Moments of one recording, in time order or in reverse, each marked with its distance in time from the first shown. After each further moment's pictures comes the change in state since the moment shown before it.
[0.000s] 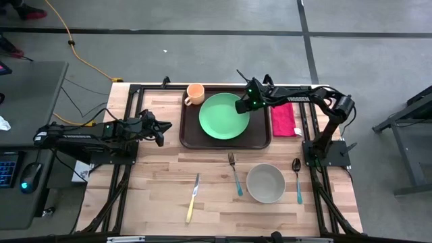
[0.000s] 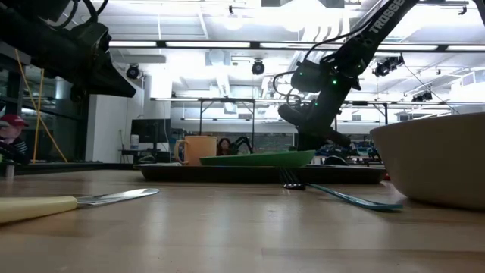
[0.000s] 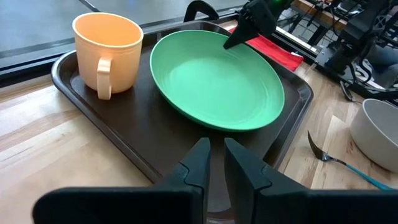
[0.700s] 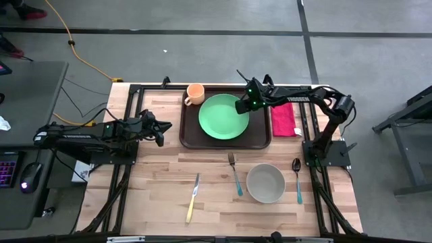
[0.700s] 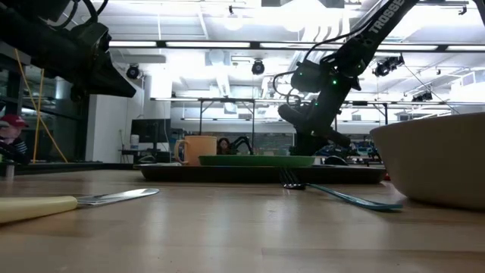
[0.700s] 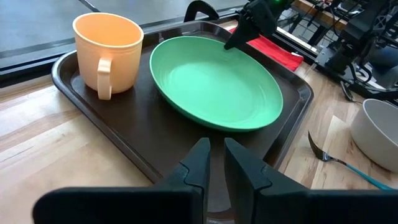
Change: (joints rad) left arm 0.000 0.000 0.000 0.000 0.000 0.000; right arm 0.000 0.000 0.000 -0.002 -0.008 -0.001
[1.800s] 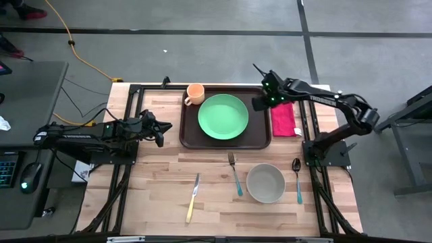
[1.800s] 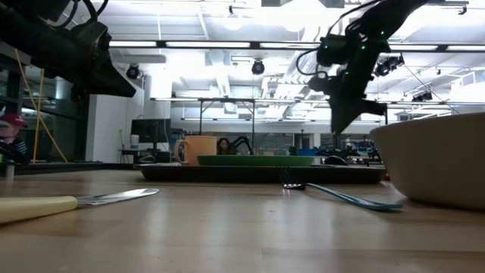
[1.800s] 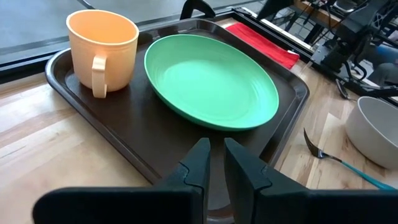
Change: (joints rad) left arm 0.000 0.000 0.000 0.000 0.017 -0.003; right arm -0.074 -0.313 0.006 -0.468 0.018 -0.049
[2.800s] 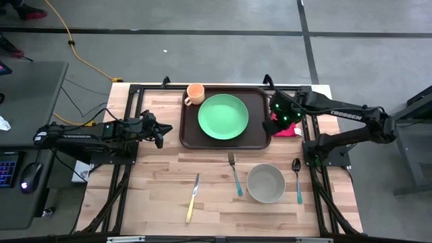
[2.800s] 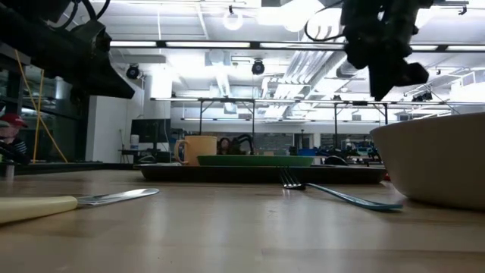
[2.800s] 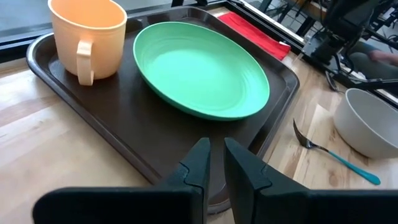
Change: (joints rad) left arm 0.000 0.000 0.000 -0.020 0.052 -0.028; right arm 0.339 -0.271 -0.001 -0.350 -0.167 0.167
